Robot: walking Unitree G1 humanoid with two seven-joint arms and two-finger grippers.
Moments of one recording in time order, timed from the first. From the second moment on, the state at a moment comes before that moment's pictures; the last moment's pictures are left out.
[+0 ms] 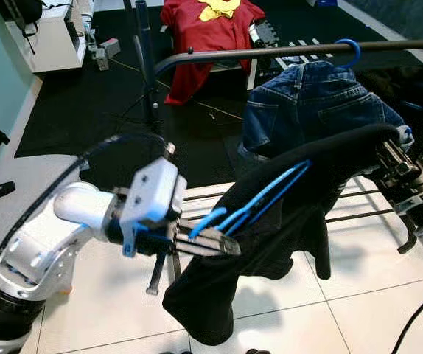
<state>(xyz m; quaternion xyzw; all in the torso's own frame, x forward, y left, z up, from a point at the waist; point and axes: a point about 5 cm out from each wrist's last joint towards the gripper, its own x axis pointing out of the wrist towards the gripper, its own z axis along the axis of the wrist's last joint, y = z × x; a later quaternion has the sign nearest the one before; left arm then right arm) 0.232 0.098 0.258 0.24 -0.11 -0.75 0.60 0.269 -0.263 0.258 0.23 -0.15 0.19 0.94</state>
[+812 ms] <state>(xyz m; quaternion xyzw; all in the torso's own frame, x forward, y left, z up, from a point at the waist) 0.234 0.055 0.256 0.37 -0.17 -0.76 0.51 0.281 -0.211 0.215 0.16 -0.03 0.23 0.96</state>
